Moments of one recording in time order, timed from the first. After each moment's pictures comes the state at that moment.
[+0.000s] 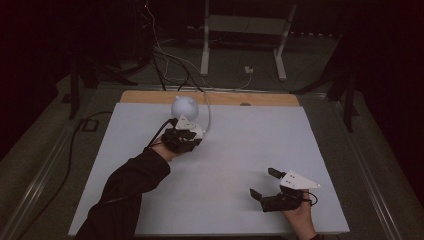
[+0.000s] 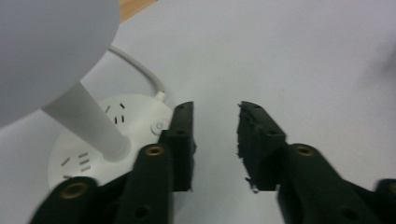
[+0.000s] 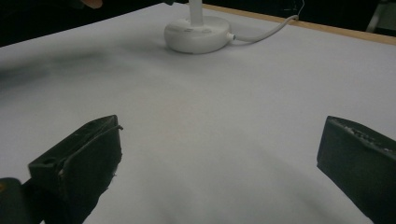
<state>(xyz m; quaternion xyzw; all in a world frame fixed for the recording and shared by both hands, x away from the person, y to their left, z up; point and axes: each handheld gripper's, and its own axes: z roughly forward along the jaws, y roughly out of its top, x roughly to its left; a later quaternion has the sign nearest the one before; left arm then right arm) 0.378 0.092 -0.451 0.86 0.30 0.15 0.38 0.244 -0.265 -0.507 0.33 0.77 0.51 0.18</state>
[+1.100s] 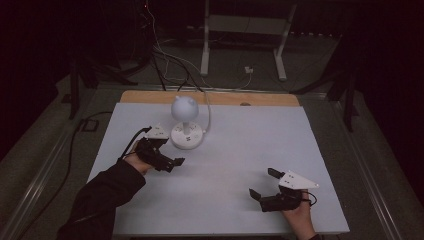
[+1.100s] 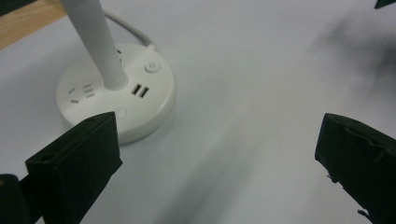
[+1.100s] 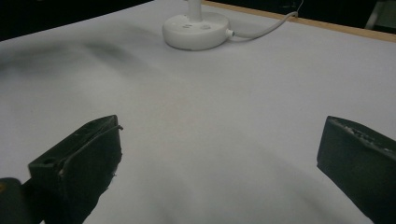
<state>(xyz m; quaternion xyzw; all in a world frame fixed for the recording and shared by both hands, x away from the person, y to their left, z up) 0.339 0.158 -0.446 0.86 0.30 0.10 0.40 0.245 -0.263 -0.508 0.33 0.77 0.51 0.18</state>
